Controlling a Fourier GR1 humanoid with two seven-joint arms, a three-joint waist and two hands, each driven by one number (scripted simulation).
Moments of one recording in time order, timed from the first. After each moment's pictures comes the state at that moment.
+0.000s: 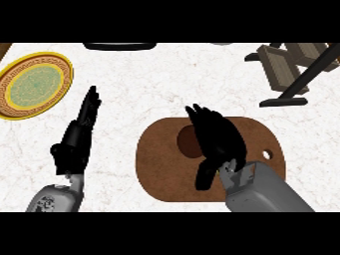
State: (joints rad) left arm -0.14 0.13 -0.19 -1.56 -0.06 0.28 0.04; right arm -0.49 -0.16 0.58 -1.62 0.60 0.38 0.92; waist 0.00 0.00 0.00
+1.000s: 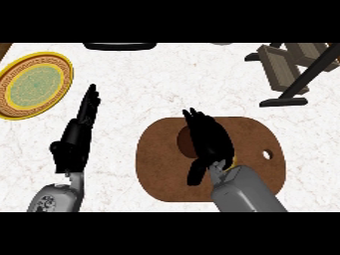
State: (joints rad) left arm -0.14 0.08 -0.13 -1.57 -0.12 0.23 0.06; right arm -0.39 -0.01 0.49 -1.45 0.81 0.30 0.73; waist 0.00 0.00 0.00
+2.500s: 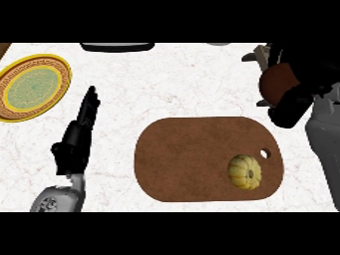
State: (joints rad) left arm -0.13 0.05 -0.11 -1.57 -0.15 0.22 0.05; right arm -0.80 -0.33 0.12 -1.71 0.87 0.94 0.80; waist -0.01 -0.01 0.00
